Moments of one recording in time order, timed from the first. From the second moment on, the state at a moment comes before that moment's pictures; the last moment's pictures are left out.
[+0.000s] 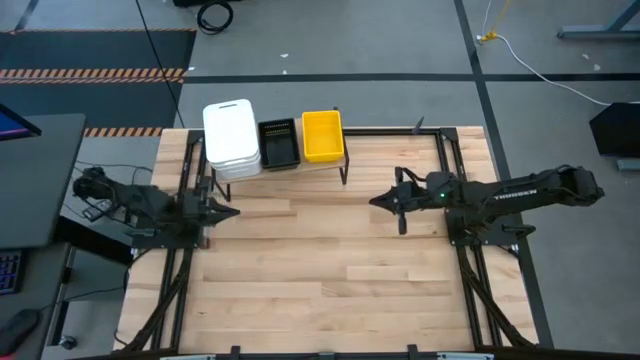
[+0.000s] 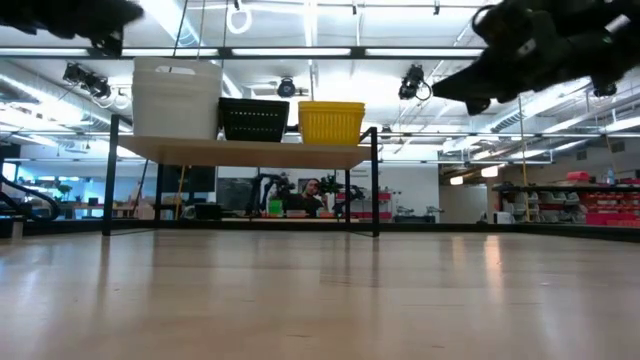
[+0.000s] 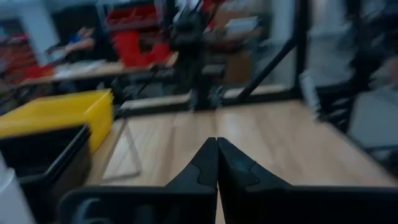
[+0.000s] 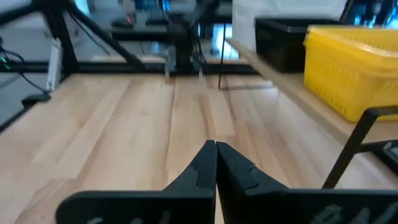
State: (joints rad) left arm -0.42 0.22 0.35 -0.17 -0.47 0.09; right arm -0.07 0.88 0.31 0.36 -0.03 -0.04
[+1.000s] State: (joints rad) left arm -0.22 0.00 0.06 0.00 -0.19 0.10; right arm -0.23 0.72 0.01 0.68 -0.21 -0.04
